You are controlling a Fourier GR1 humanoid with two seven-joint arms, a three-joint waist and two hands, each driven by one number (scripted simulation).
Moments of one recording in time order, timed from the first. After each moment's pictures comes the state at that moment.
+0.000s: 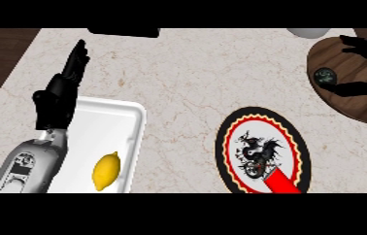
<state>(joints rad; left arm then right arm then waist) -0.31 0.35 -0.13 -1.55 -0.02 0.25 0.15 -0.83 -0.66 -0.09 -0.21 0.18 -0.04 -0.77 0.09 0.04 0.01</state>
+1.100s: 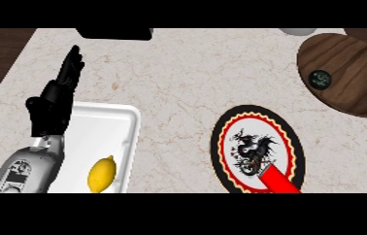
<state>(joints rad) -0.26 0.34 -0.11 -1.58 -0.03 0.25 0.16 -0.73 -0.91 -0.25 -0.12 0.04 0.42 -0.84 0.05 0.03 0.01</state>
